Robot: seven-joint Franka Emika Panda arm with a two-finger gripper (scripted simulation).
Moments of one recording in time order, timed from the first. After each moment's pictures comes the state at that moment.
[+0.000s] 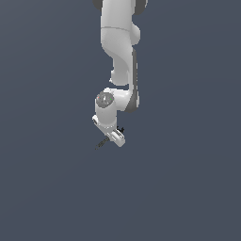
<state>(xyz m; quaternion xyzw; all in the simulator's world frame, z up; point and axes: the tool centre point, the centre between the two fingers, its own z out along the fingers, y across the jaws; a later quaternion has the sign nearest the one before) -0.049 -0.061 0.010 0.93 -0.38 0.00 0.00</state>
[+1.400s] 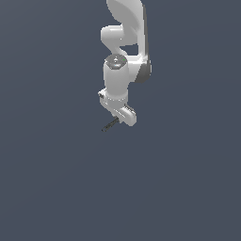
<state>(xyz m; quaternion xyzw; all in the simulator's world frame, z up) -0.080 -0.014 0.139 0.93 -0.37 0.00 0.00</state>
